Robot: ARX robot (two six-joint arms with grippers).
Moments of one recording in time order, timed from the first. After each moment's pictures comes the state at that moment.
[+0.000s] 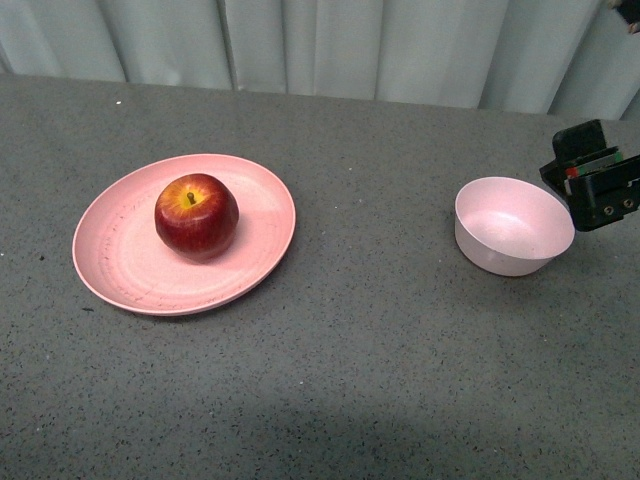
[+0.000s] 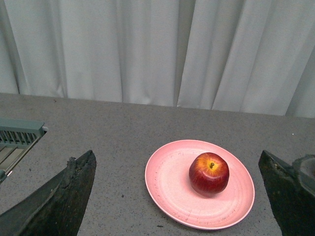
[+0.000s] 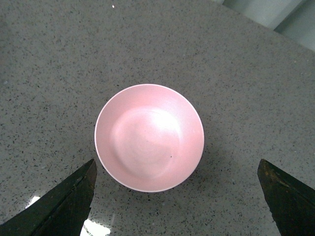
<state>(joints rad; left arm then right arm) 0.00 0.00 0.02 0.00 0.00 0.00 0.16 1.67 0.73 0.27 -0.02 -0.26</state>
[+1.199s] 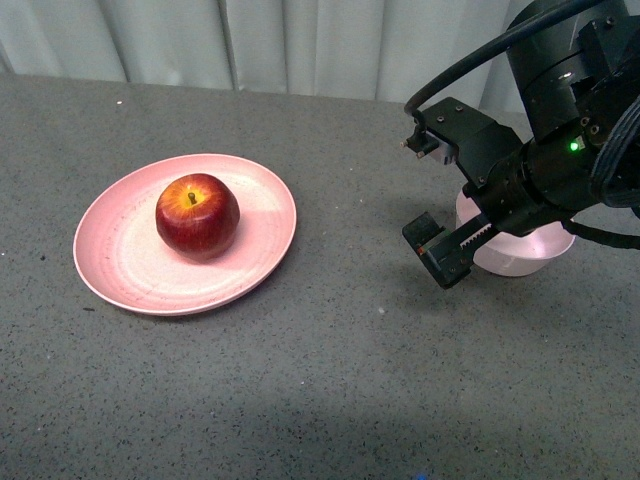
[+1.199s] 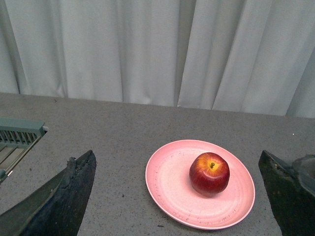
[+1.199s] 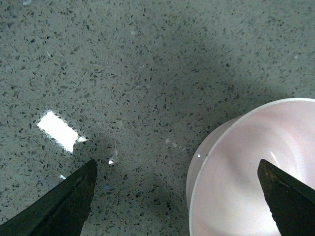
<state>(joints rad) 0.00 0.00 0.02 0.00 0.00 0.00 0.31 2.14 1.12 0.01 -0.04 -0.39</state>
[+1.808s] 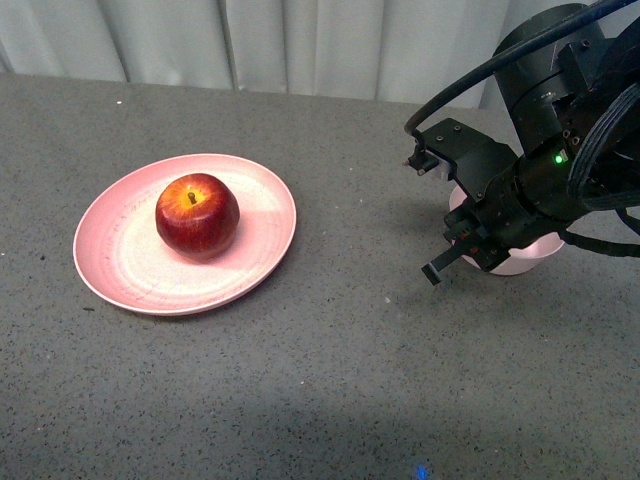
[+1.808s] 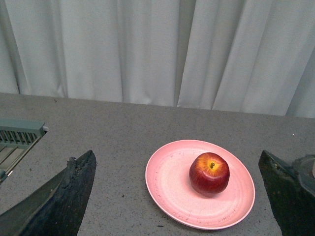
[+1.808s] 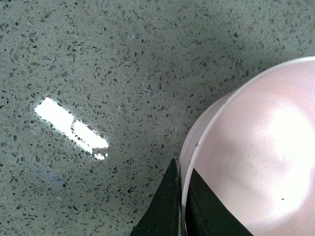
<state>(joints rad) 0.00 0.00 0.02 0.00 0.00 0.00 0.31 2.19 1.16 -0.05 -0.01 -0.38</state>
